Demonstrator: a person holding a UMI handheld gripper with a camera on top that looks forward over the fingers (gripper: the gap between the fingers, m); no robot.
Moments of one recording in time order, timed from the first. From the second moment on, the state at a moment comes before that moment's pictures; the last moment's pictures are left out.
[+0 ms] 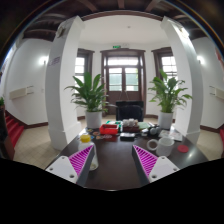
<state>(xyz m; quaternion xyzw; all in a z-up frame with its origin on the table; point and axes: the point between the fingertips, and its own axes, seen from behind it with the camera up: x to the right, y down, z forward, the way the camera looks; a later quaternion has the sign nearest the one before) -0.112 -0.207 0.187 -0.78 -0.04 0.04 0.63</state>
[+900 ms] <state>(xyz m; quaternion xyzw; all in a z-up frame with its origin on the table) -0.241 -0.066 0.063 -0.78 -0.09 0.05 0.61</state>
